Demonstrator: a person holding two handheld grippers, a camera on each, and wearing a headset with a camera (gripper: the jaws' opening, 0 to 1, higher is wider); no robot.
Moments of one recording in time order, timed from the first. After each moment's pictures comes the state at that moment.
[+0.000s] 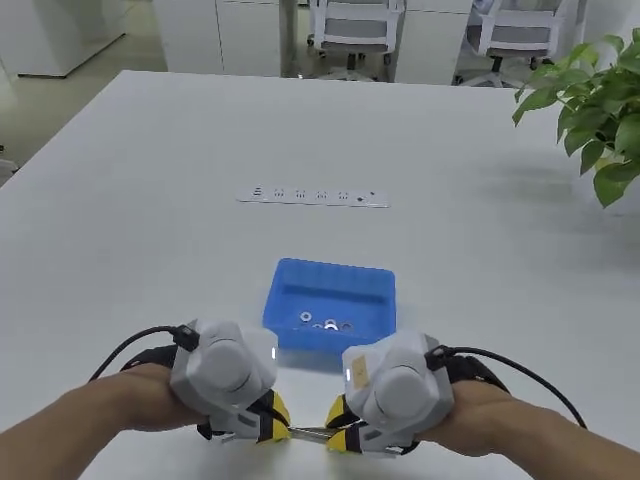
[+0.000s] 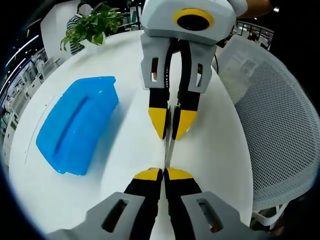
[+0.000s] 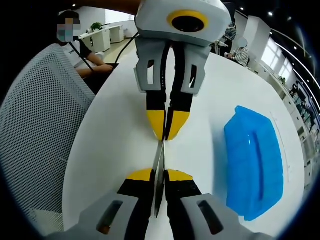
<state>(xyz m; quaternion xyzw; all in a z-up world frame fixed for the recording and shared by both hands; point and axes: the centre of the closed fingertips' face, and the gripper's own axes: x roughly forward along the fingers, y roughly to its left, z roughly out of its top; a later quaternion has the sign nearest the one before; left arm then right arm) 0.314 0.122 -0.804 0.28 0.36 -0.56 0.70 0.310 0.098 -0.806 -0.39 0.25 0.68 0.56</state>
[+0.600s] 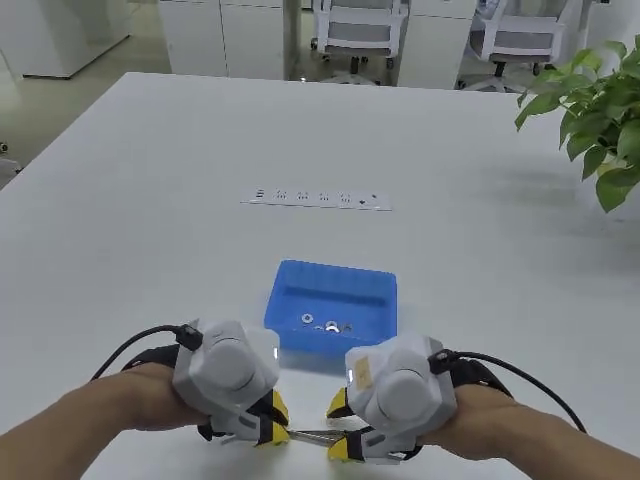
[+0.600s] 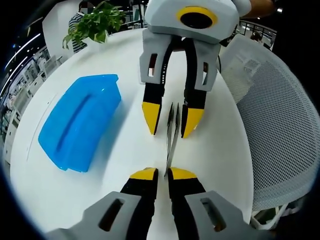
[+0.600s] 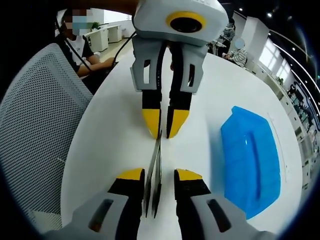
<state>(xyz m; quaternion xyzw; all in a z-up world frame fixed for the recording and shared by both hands) 0.313 0.127 -0.803 0.28 0.36 -0.54 0.70 0.314 0.098 -0.803 -0.39 0.25 0.67 0.58</state>
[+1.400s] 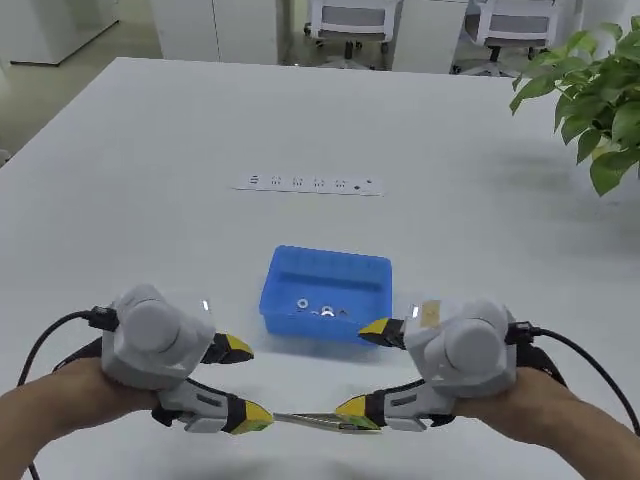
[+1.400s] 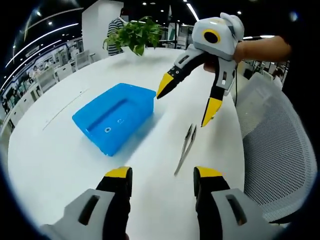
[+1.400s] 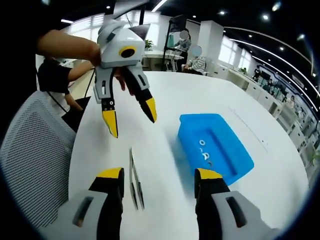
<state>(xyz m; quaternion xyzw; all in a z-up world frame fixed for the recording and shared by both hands) 0.327 0.157 -0.754 0.15 0.32 -0.46 0.81 0.351 0.073 -0.741 -0.26 0.22 0.60 0.73</state>
